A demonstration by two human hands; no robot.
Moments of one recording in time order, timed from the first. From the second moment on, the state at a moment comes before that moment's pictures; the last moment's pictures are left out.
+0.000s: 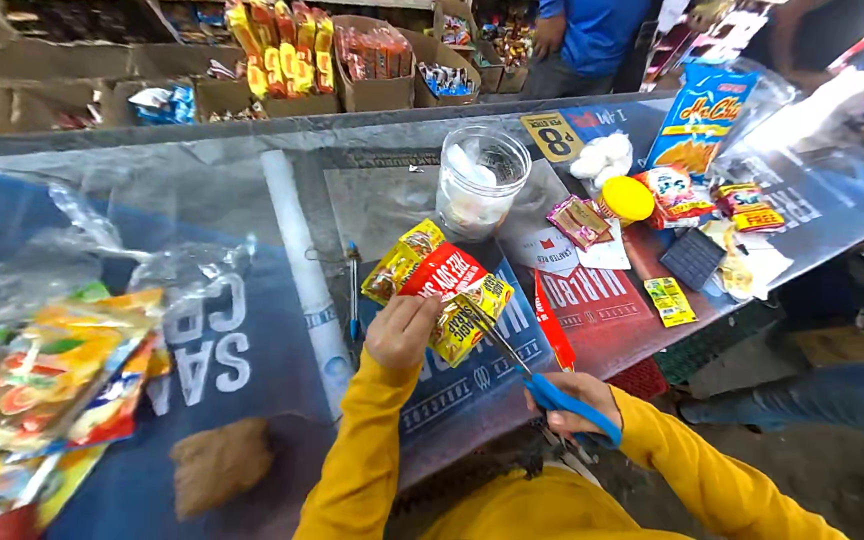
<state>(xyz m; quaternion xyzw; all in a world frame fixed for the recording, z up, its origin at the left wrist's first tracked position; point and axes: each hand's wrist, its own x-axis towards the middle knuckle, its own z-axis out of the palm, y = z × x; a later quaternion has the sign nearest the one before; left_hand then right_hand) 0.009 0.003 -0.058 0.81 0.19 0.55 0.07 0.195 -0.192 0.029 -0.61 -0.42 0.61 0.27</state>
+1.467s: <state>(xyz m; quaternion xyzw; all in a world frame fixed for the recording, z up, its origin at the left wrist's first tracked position) 0.016 -0.009 -0.059 0.79 0.11 0.60 0.06 0.184 -0.178 0.034 -0.60 -0.40 0.61 0.32</state>
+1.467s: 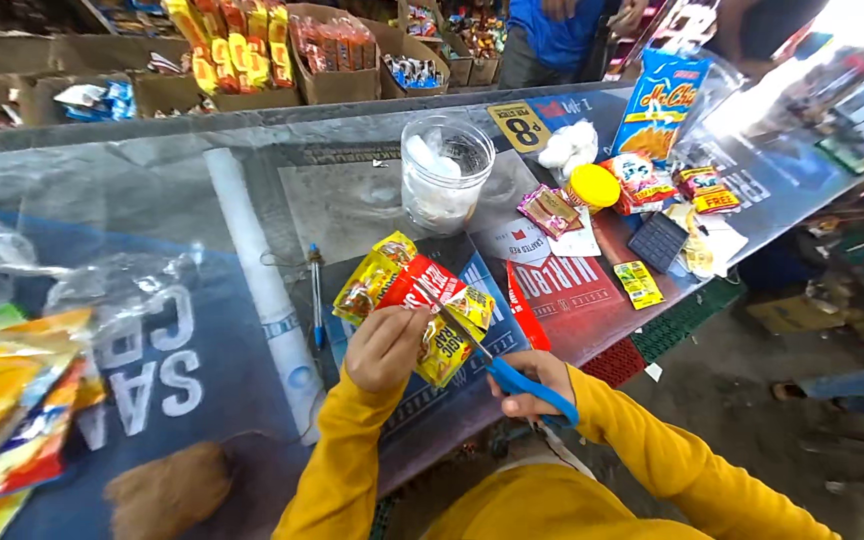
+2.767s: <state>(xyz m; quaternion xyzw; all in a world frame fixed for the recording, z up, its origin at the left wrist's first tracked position) 0.020 -0.009 -0.059 0.77 0.12 0.62 0.11 0.187 -0.143 0.043 -0.60 -0.41 0.63 0.28</state>
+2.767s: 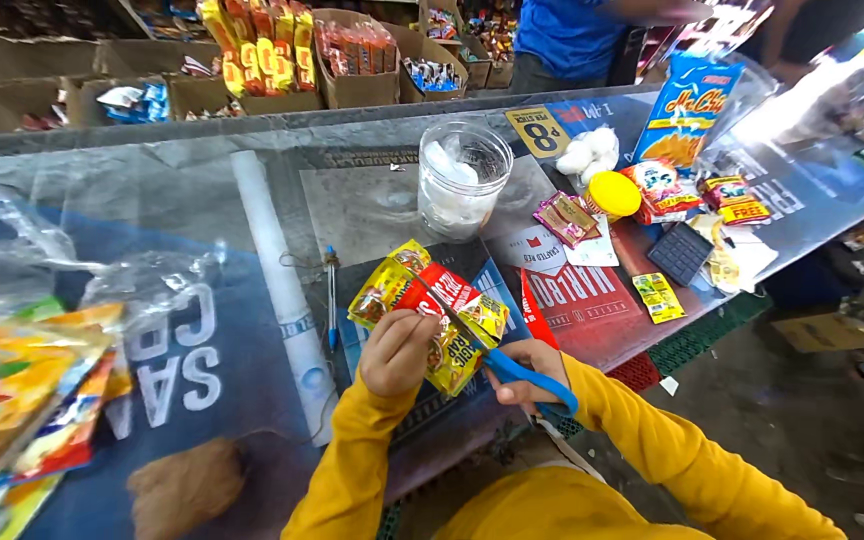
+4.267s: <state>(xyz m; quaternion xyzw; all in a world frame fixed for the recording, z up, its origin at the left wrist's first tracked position) 0.020 -0.005 -0.053 0.59 0.22 0.70 0.34 0.178 -0.130 -0.013 -0.31 -0.41 0.73 0.46</state>
